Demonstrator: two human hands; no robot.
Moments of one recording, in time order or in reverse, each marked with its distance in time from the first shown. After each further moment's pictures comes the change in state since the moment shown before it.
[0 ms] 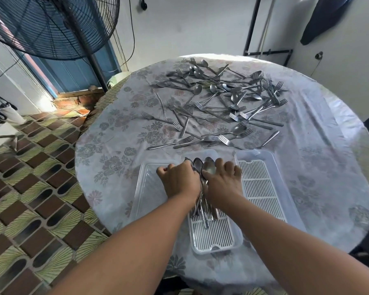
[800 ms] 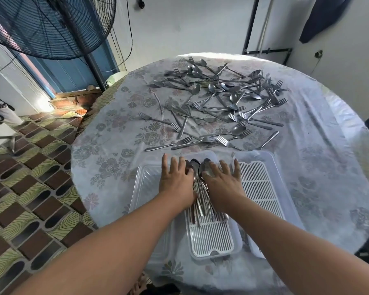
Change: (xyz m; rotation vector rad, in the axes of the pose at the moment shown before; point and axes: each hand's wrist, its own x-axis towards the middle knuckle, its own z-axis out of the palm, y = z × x) left_hand 0.006 -0.014 -0.006 0.558 -0.272 0.413; right_hand 0.003 0.013 0.000 -0.093 -0.141 -0.111
